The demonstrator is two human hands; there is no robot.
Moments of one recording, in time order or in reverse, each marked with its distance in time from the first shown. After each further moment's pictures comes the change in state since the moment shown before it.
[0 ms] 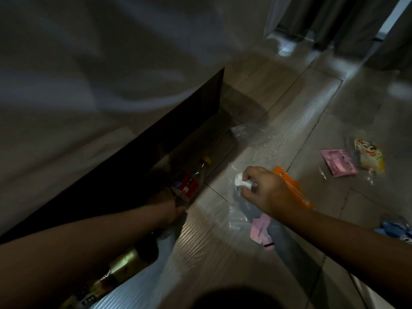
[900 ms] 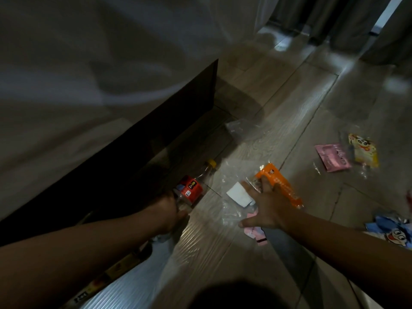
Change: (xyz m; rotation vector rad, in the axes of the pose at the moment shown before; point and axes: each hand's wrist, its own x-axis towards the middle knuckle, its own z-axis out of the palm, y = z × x) left_hand 0.002 0.004 0.021 0.031 -0.093 0.081; right_hand -0.026 0.063 0.036 -0.312 -0.511 0.256
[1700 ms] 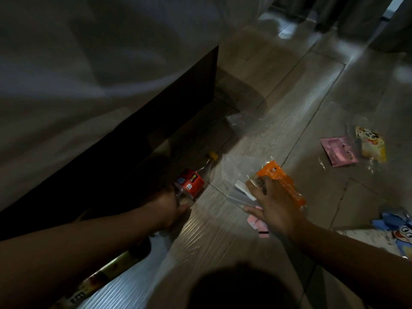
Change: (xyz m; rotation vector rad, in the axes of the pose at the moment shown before) left_hand 0.004 0.004 -0.005 0.032 0.012 0.035; right_hand -0.007 0.007 0.024 -0.050 0.402 -0.162
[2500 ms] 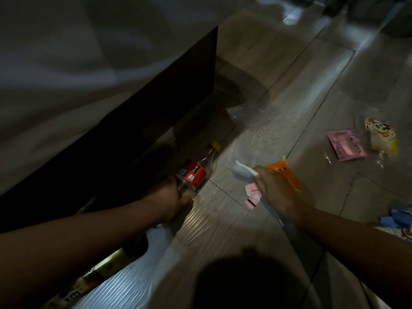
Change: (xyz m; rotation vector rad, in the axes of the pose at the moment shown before) left_hand 0.011 0.009 -0.002 0.003 -0.017 -0.021; right_hand 0.034 -0.002 -0.021 0.321 0.003 0.181
